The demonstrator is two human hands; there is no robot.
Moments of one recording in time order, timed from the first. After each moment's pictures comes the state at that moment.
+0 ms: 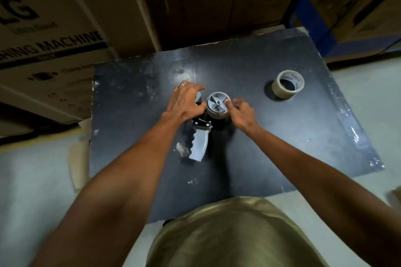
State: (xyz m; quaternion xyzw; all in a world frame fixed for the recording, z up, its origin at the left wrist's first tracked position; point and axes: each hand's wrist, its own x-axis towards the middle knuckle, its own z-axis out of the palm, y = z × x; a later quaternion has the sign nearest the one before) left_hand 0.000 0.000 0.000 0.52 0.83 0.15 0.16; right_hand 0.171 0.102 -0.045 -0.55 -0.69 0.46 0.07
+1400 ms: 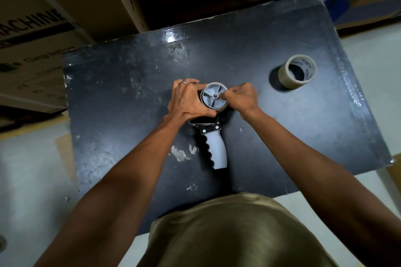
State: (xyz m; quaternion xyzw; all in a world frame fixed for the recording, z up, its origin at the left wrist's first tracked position) left_hand -0.009 0.038 -0.051 0.49 0.82 0.20 0.22; right_hand 0.130 0.146 -0.066 -0.60 -0.64 0.47 0.07
